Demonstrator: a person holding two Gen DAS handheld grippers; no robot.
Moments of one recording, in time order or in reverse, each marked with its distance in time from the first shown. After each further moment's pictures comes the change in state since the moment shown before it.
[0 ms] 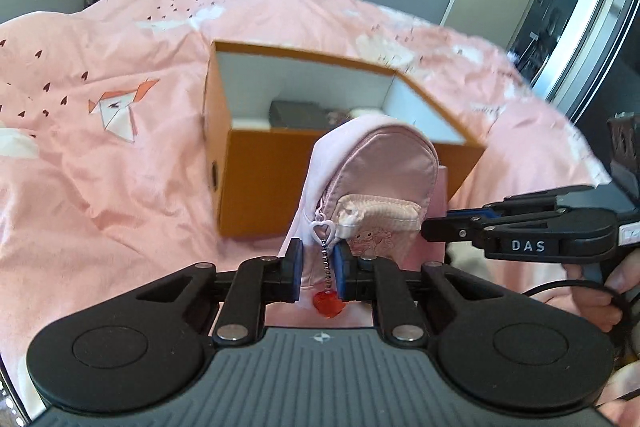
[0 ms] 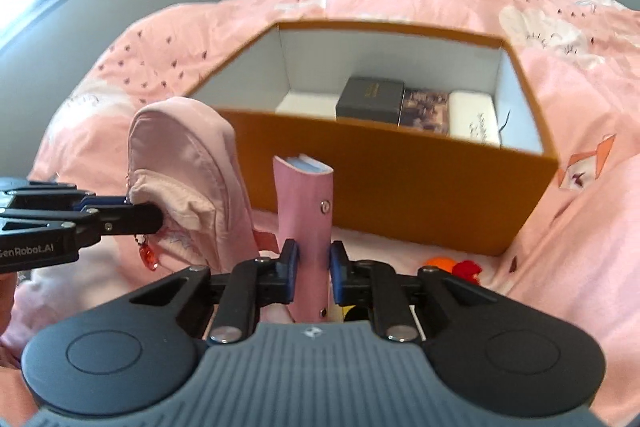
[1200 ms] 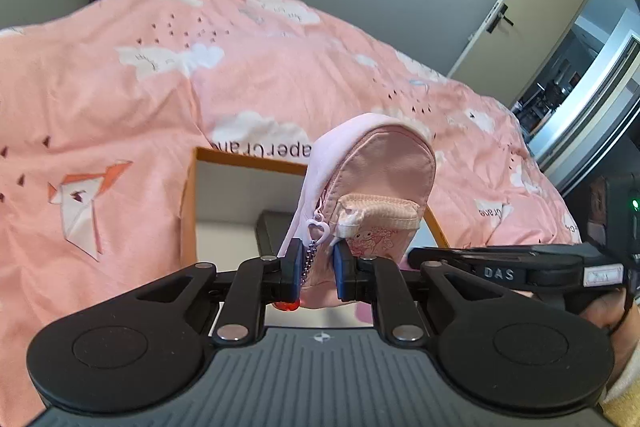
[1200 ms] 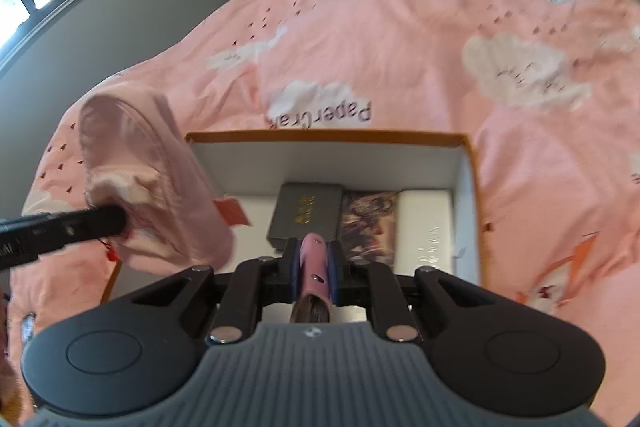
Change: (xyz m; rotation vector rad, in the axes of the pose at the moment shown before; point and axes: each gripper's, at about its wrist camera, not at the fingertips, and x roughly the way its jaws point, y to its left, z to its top) left arm 0.062 0.025 0.136 -0.155 -0.012 -0.049; right arm 0.049 -0.069 0.146 0.152 0.051 -0.032
